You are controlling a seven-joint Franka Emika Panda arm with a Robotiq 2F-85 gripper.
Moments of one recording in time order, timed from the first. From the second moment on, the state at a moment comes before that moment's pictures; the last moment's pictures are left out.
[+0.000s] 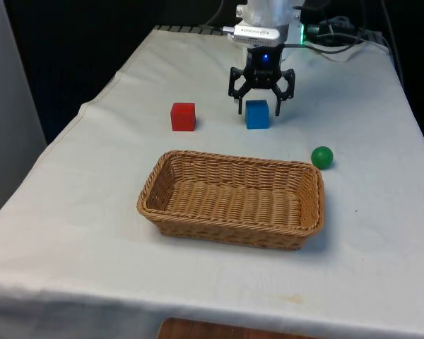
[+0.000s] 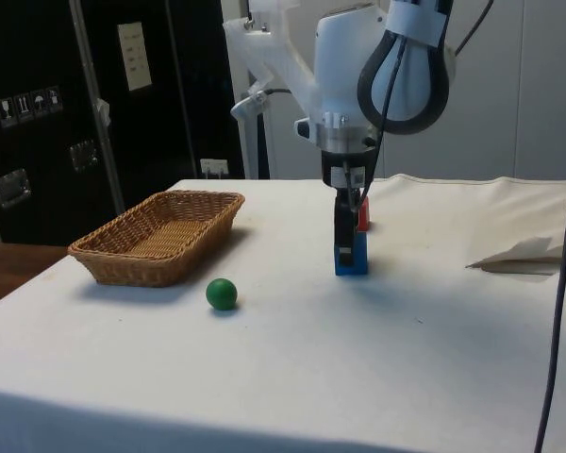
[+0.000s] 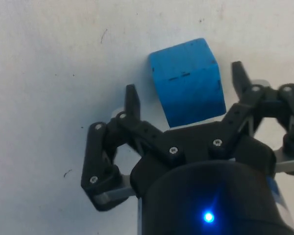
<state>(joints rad) 0.34 0.19 -0.35 -2.70 0.03 2.96 -0.19</state>
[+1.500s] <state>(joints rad) 0.35 0.01 -0.33 -2.61 0.03 2.76 -0.16</state>
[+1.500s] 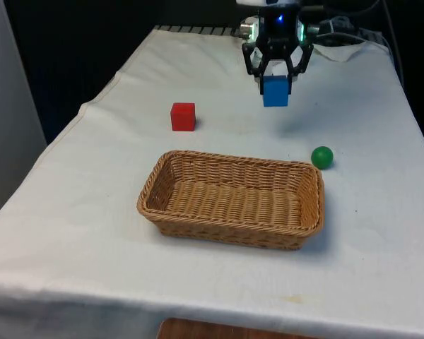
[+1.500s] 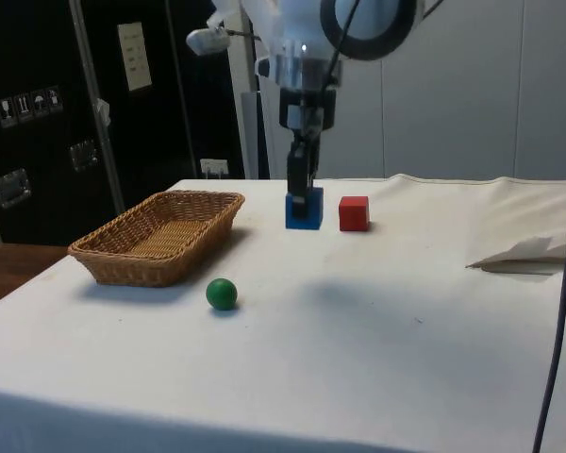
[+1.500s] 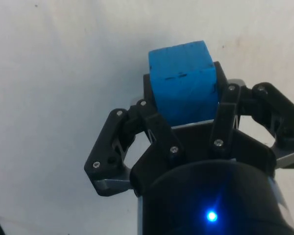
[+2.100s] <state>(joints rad) 0.35 -0.02 -0.32 -2.42 0.03 2.57 -0.16</state>
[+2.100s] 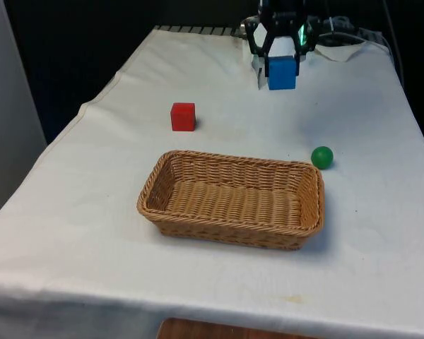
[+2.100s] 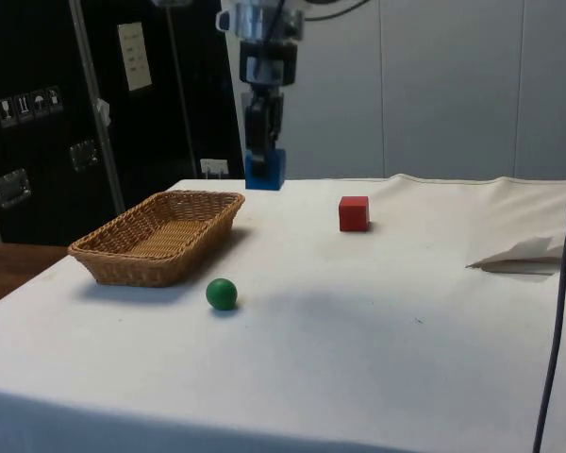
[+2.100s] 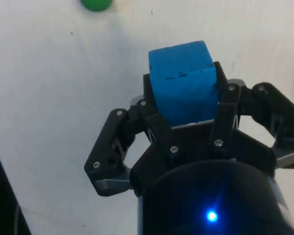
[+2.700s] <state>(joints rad) 0.34 0.00 -0.32 -2.22 0.03 2.42 -0.16</state>
